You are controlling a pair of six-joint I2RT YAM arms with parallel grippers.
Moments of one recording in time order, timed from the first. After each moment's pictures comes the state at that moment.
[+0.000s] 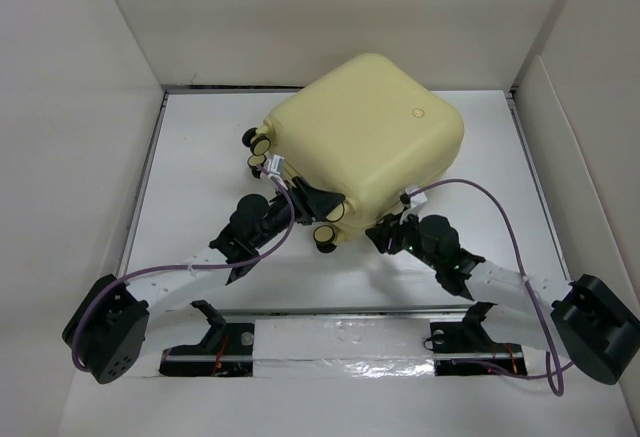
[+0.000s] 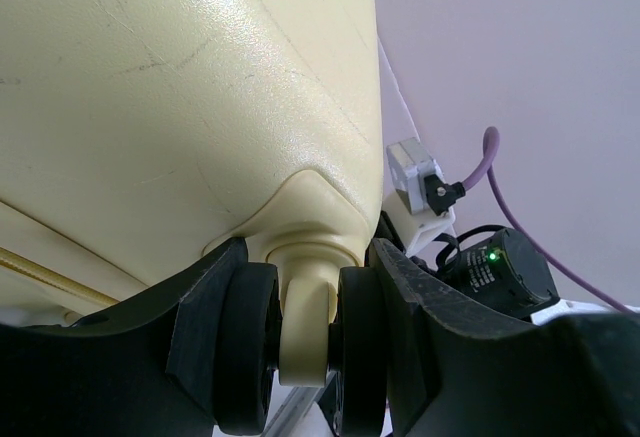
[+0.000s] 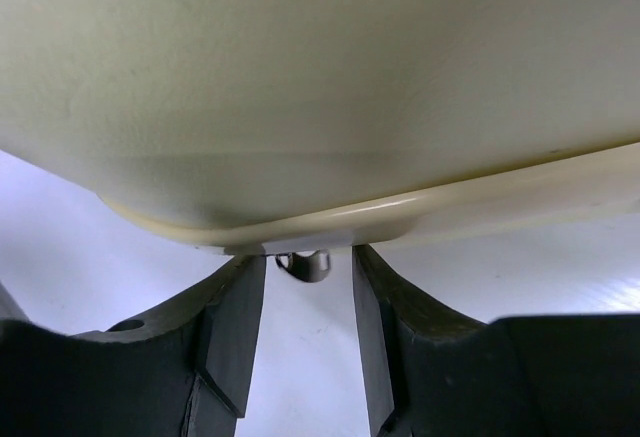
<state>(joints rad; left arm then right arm) -0.73 1.11 0.46 0.62 0.13 -0.98 0.71 1.09 0.27 0.53 -0.01 0.37</state>
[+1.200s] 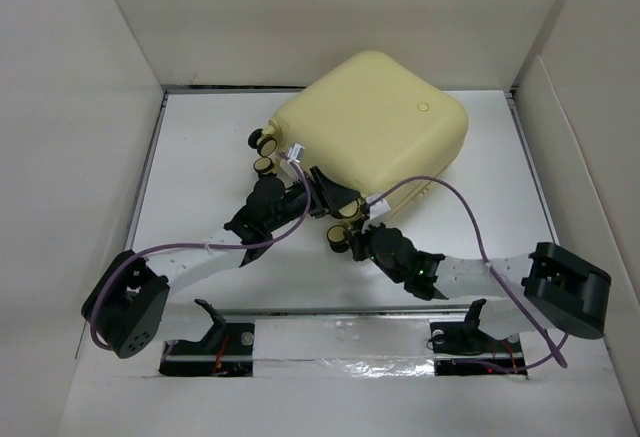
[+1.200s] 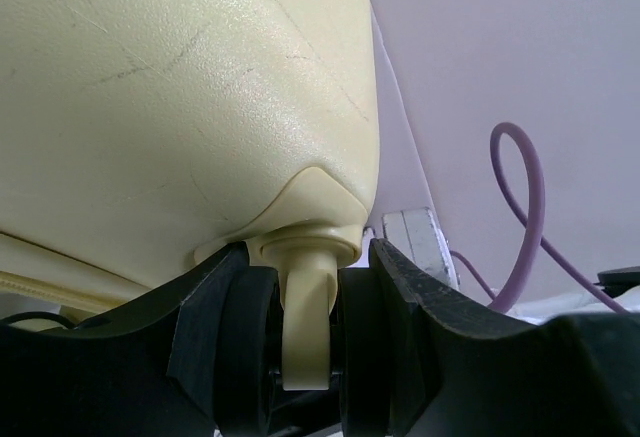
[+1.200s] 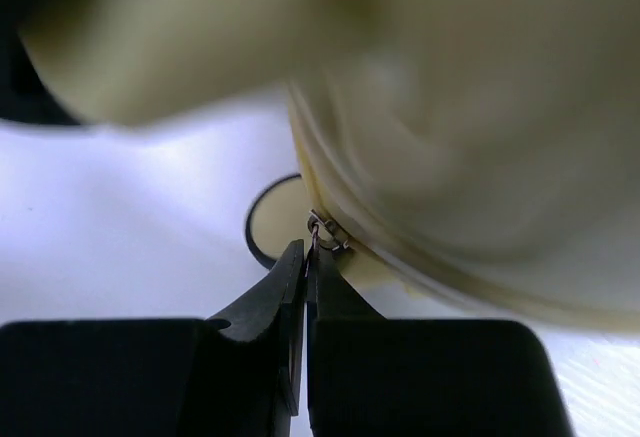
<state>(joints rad) -0.73 1.27 0.60 0.60 0.26 -1.04 1.08 1.28 0.41 0.55 0.42 0.38</state>
